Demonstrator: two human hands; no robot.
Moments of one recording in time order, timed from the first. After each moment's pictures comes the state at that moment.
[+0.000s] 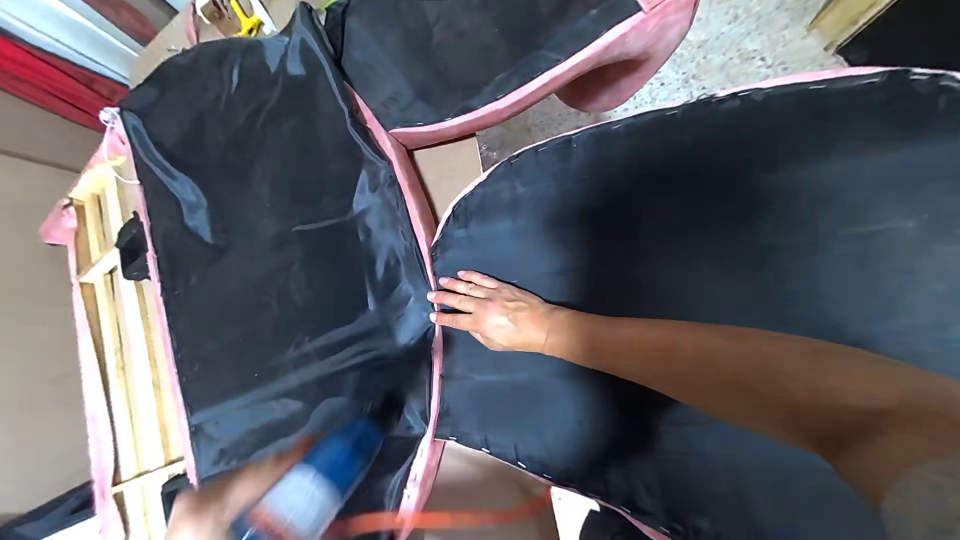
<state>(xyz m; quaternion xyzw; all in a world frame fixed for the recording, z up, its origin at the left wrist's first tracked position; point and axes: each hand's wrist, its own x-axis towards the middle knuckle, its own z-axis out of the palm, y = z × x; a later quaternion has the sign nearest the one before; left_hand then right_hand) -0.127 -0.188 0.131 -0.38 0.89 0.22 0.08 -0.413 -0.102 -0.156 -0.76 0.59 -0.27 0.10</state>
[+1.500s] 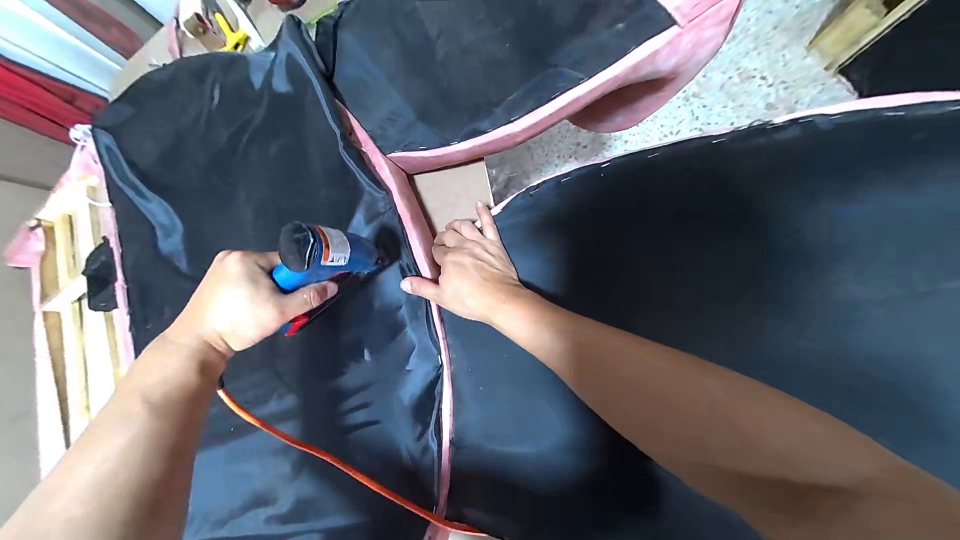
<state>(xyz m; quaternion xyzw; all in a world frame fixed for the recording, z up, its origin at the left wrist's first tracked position) -0.301 -0.405 0.034 -0.27 0.95 0.11 0.11 -0.462 -0.221 -0.137 -0.50 0.83 -0.20 0.16</state>
